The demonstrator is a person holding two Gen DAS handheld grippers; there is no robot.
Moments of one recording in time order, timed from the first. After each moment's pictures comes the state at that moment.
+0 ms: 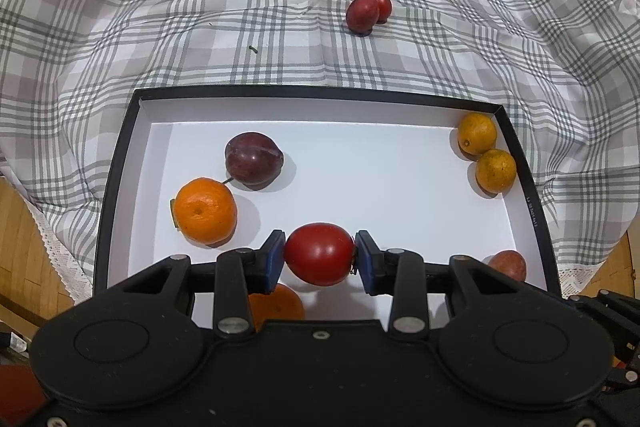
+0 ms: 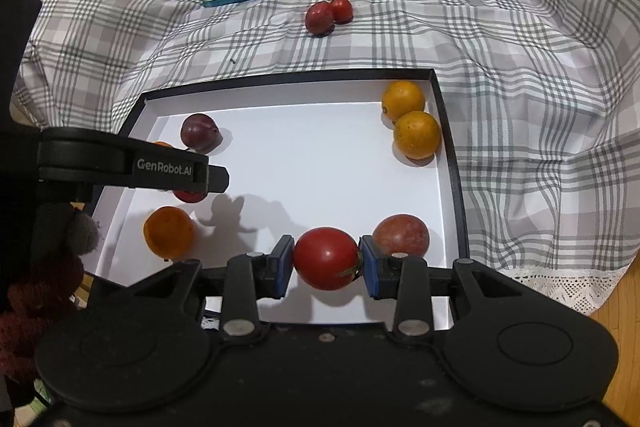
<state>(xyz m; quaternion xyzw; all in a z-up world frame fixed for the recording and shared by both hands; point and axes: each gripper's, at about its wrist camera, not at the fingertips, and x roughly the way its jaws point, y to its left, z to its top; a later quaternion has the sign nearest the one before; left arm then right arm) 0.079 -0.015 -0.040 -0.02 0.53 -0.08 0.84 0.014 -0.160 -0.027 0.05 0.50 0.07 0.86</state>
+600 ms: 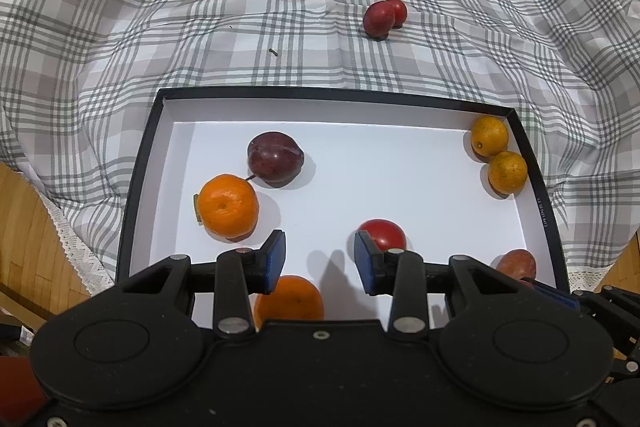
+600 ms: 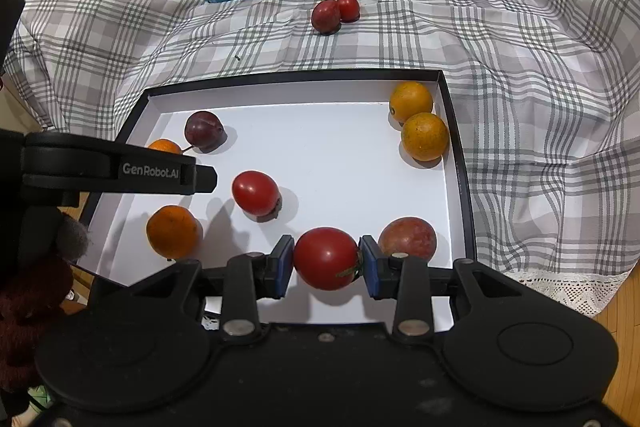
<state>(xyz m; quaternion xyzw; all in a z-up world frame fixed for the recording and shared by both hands) 0.074 -0.009 -0.035 -0.02 0.53 -0.05 0.85 0.018 -0.159 -0.029 0.05 0.51 0.07 0.86</state>
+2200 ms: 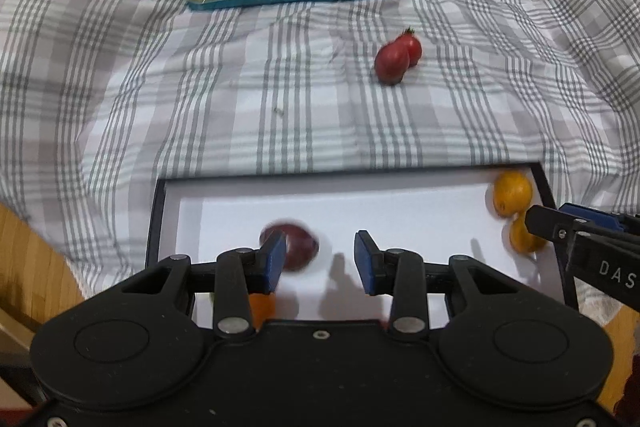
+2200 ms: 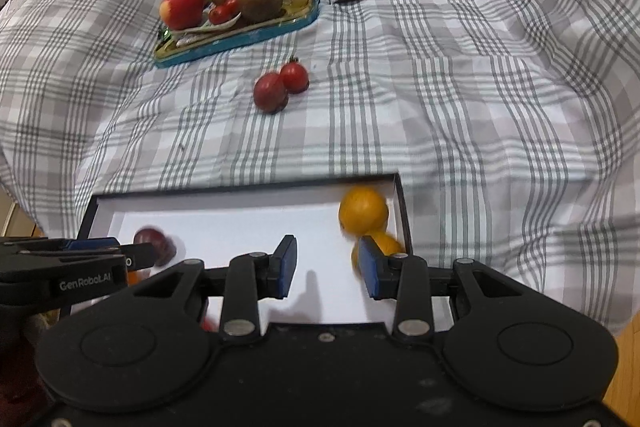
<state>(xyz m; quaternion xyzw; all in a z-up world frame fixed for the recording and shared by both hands) 0.136 -0.016 -0.021 0.03 0.52 -0.05 0.85 0.115 -0.190 -0.017 0.08 0.48 0.02 0.87</state>
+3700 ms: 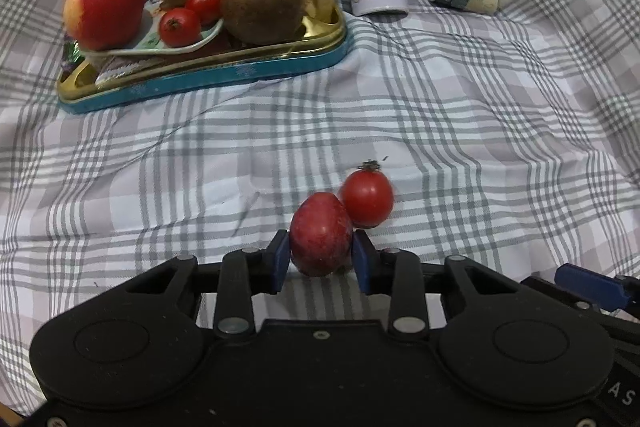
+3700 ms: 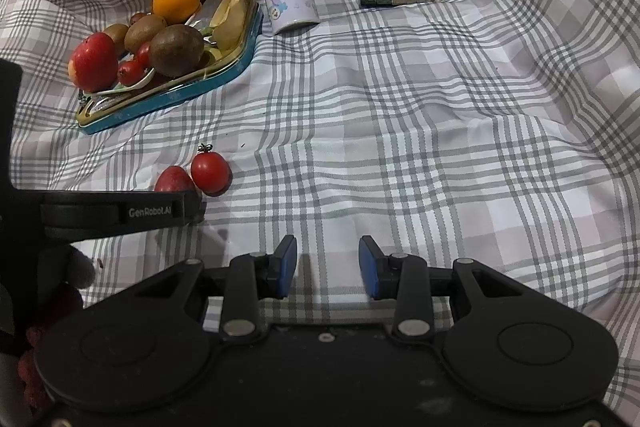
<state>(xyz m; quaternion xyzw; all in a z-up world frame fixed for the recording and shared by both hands) 0.297 -0.077 -0.064 0.03 0.51 -0.10 0.85 0.244 -0.236 -0.050 0.10 0.48 -0.03 0.87</state>
